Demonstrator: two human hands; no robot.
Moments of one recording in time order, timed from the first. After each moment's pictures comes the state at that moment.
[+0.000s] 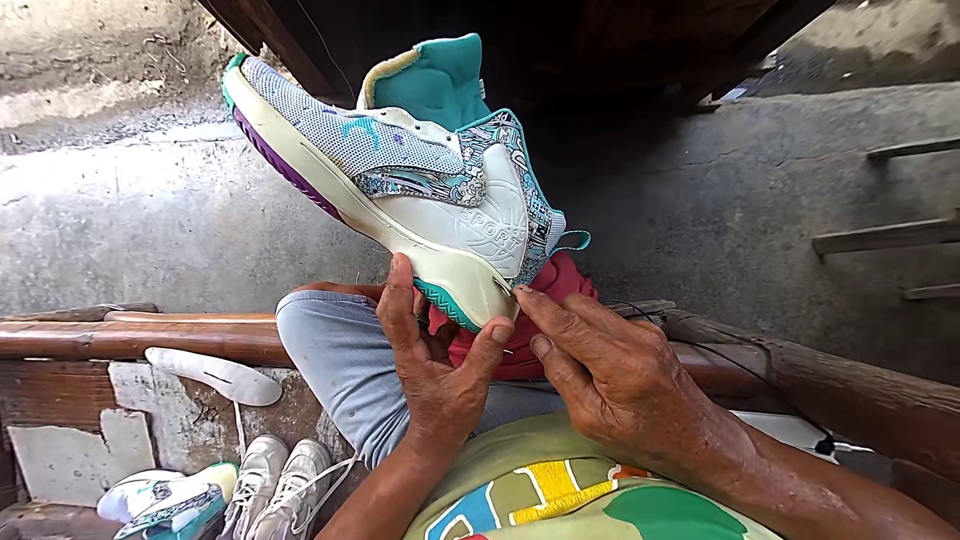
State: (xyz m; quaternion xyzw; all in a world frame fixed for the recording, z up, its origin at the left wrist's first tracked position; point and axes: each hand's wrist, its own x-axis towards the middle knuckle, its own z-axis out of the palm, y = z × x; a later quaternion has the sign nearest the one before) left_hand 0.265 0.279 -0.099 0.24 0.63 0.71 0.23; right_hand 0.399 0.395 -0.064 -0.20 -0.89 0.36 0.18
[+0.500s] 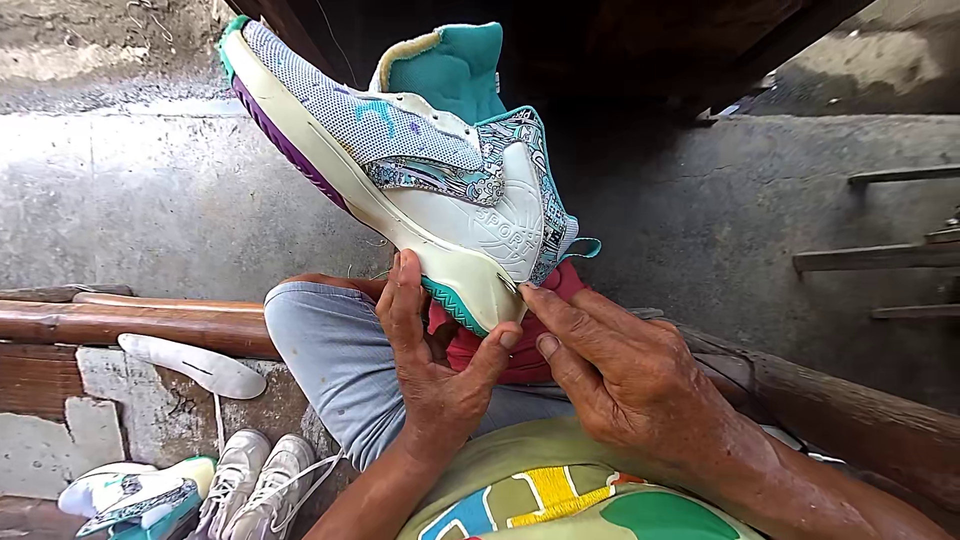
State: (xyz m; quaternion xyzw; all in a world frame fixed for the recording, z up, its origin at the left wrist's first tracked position) left_hand 0.264 0.278 -0.102 0.24 0.63 0.70 0.23; right_hand 0.394 0.406 -0.053 -0.18 -0.91 0.35 0.15
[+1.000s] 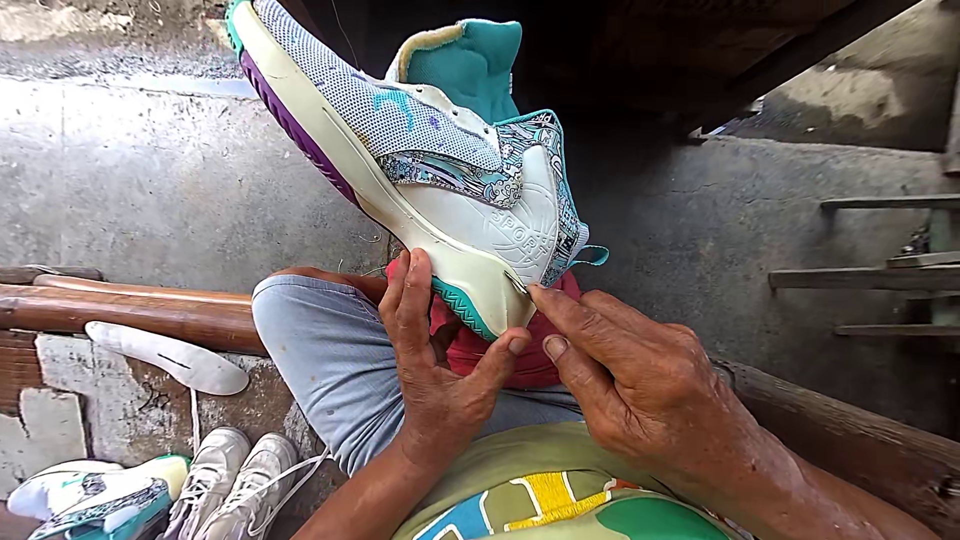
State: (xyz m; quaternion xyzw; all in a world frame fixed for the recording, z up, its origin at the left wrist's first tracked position) left_hand 0.265 0.276 -0.105 0.23 0.64 0.70 0.22; right_hand 0.388 0.409 -0.042 -0.19 -0.92 0.33 0.12
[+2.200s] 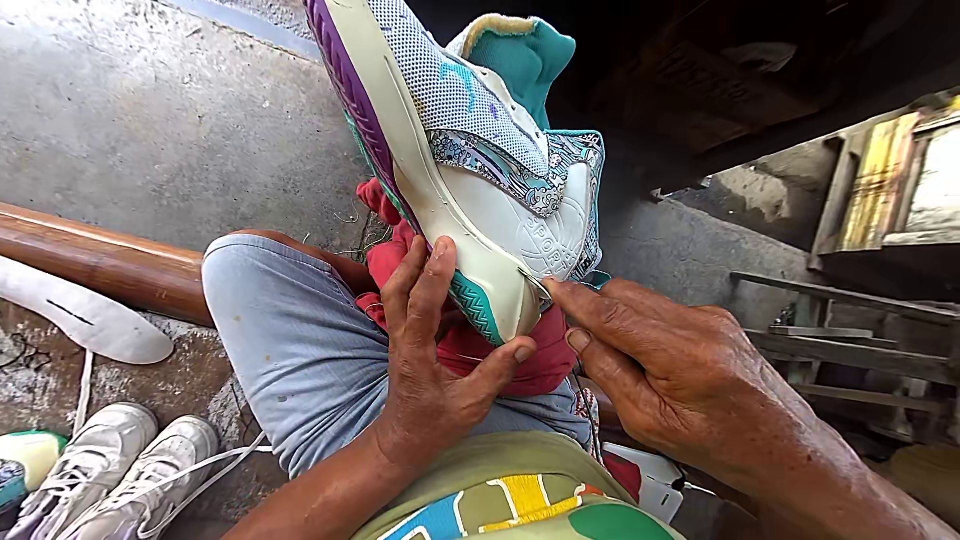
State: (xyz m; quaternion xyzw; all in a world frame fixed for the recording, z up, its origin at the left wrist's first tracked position) left_hand 0.264 0.276 -0.113 0.25 0.64 0.70 0.19; right_hand 0.371 0.451 -0.013 -0.08 -0.96 0.27 0.02
